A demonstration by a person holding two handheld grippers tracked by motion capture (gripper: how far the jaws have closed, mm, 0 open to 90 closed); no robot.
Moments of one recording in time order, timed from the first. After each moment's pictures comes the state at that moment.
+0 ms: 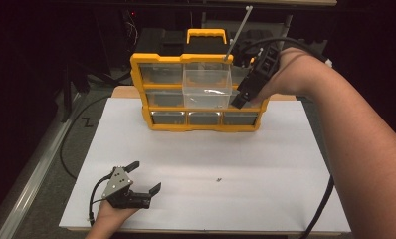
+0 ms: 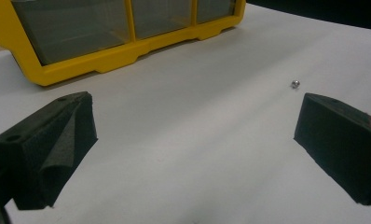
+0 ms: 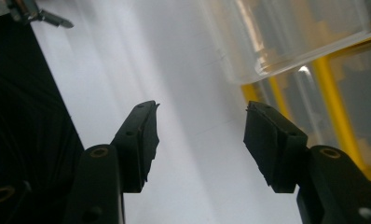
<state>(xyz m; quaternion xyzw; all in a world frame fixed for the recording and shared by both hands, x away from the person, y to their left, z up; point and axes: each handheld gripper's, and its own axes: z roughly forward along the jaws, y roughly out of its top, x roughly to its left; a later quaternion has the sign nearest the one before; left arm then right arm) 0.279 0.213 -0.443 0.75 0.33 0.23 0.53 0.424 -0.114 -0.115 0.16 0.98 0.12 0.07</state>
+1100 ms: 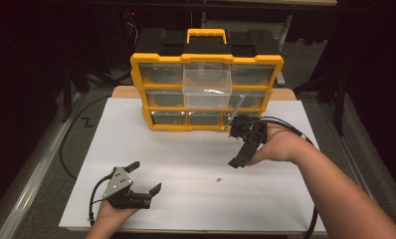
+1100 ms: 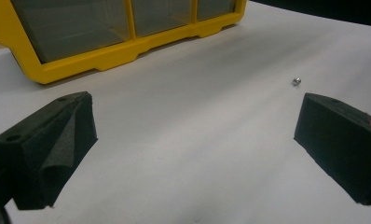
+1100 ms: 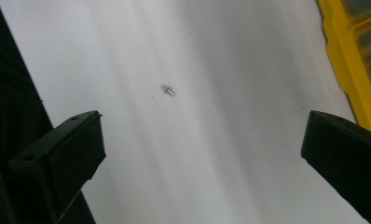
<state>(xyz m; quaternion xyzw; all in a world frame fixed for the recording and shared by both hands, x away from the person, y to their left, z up) 0.279 0.213 -0.443 0.75 0.33 0.23 0.53 0.401 -0.132 -0.280 0.17 0.98 0.11 0.04</state>
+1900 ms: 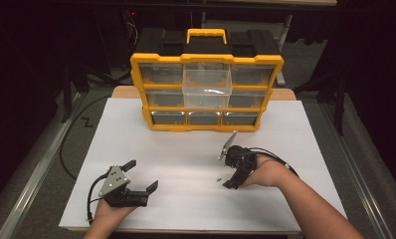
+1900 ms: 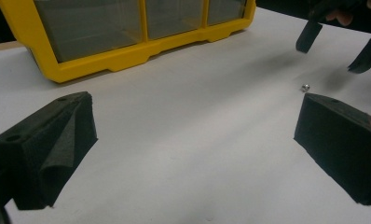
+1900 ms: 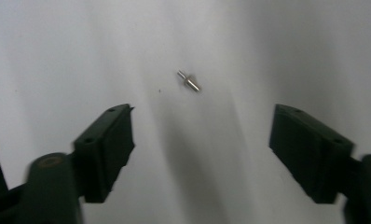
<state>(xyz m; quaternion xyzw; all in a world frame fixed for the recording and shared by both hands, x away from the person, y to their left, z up) 0.280 0.220 -0.442 0.74 0.35 0.23 0.53 0.395 -0.132 -0.387 0.14 0.98 0.13 0.02</state>
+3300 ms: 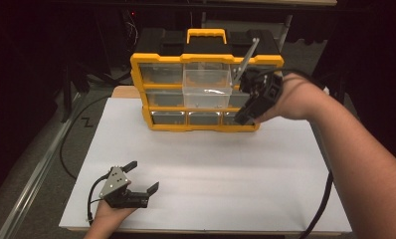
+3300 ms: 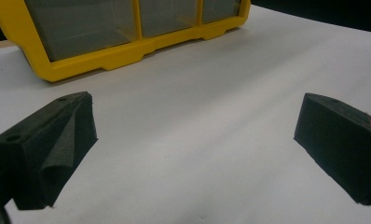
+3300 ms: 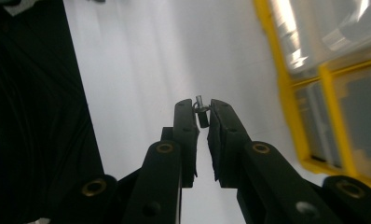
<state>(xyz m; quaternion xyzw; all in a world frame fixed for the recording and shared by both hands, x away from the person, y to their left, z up) 0.279 0.219 -0.443 0.74 0.34 0.23 0.53 0.418 -0.131 -0.154 0.11 0.98 0.15 0.03</state>
